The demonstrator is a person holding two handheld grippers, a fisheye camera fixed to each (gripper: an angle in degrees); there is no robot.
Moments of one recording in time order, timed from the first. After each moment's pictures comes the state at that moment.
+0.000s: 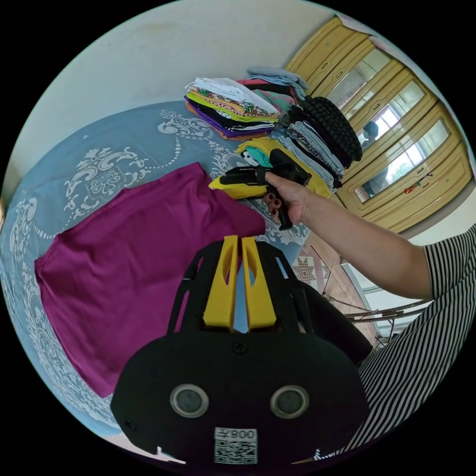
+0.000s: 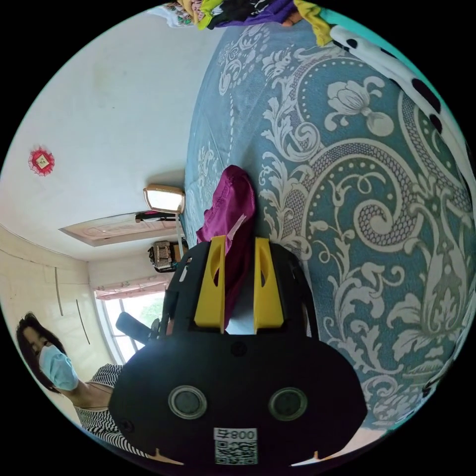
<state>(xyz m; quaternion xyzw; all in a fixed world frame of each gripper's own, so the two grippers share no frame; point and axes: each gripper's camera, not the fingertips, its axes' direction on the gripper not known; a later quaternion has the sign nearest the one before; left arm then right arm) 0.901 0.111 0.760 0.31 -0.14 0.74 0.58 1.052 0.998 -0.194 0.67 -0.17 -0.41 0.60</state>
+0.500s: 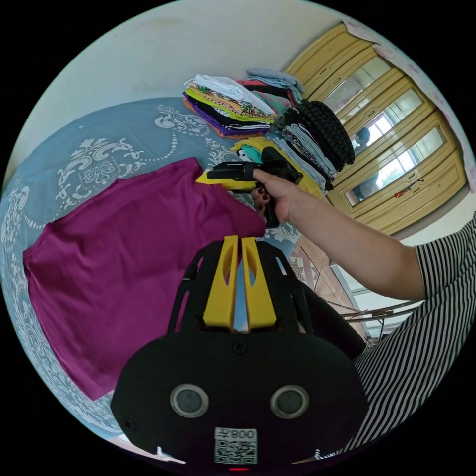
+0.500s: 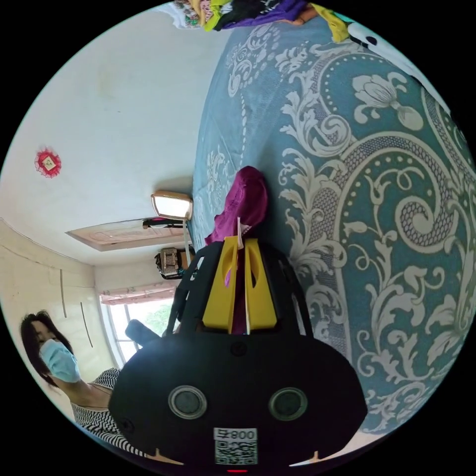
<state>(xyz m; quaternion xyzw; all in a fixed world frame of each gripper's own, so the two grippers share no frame) 0.809 0.088 0.593 0.29 -0.11 0.74 0.60 0.896 1.034 -0.176 0.68 -0.19 -0.42 0.57</state>
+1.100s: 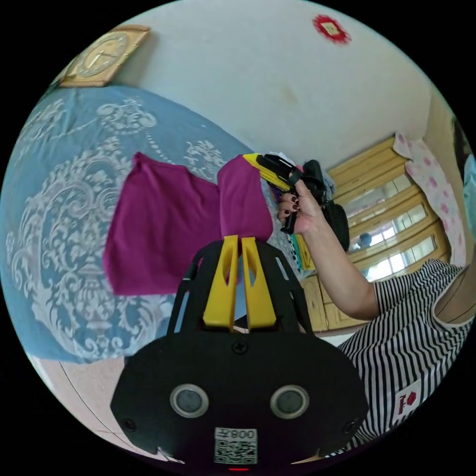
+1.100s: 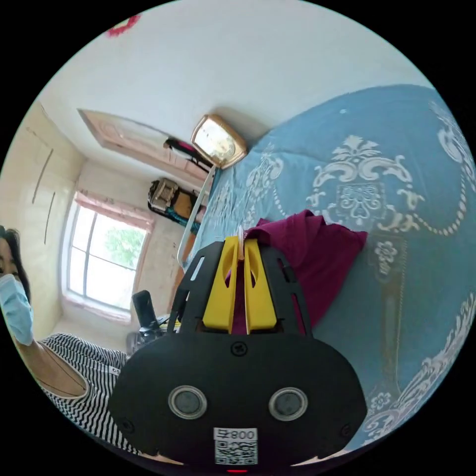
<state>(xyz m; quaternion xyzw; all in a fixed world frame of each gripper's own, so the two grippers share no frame) 0.485 -0.017 0.173 0.39 0.12 0.58 0.70 0.393 1.125 0.005 0.67 0.10 -0.53 0.52</state>
